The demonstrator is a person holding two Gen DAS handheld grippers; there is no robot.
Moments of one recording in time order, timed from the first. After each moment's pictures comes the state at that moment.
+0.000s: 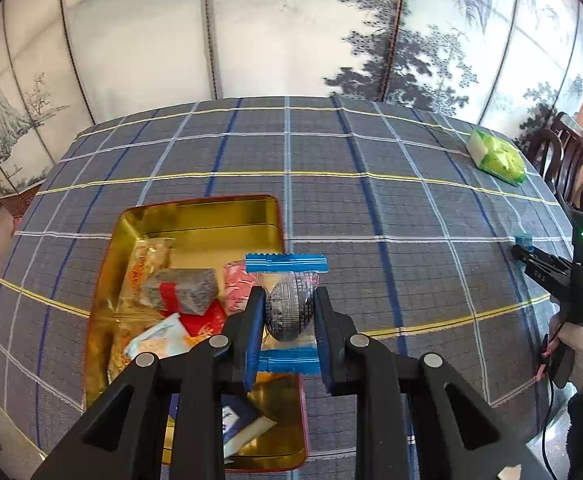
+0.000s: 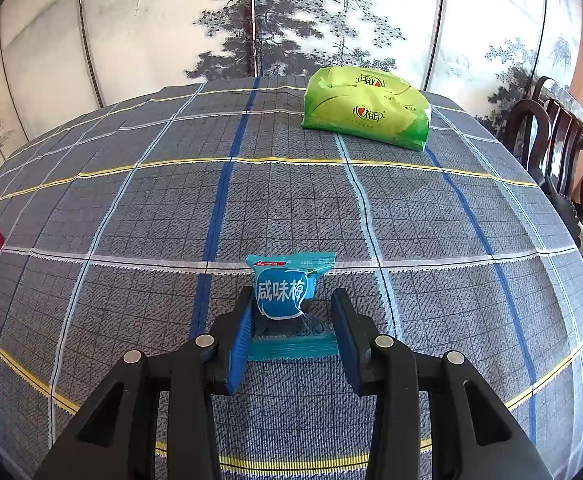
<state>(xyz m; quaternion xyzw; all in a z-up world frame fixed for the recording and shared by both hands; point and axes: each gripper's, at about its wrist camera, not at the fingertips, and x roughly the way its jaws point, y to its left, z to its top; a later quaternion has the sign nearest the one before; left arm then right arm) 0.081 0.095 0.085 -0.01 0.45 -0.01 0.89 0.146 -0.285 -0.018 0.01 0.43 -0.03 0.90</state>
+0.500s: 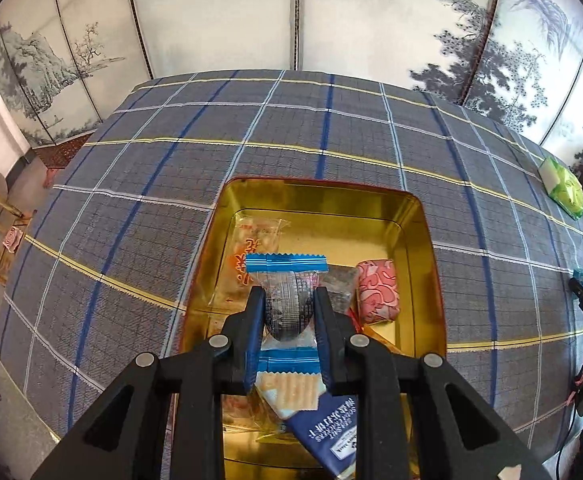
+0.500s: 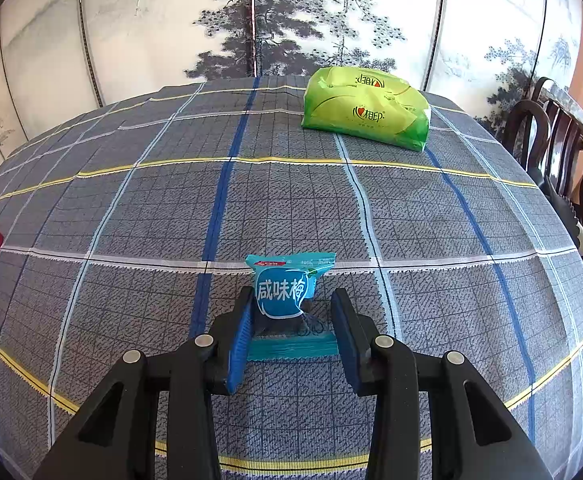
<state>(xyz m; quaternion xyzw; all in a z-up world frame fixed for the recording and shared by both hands) 0.101 0.192 0.065 -0.04 0.49 0.07 0.87 0.146 -0.285 -0.017 0.00 0.43 -0.03 0.90</state>
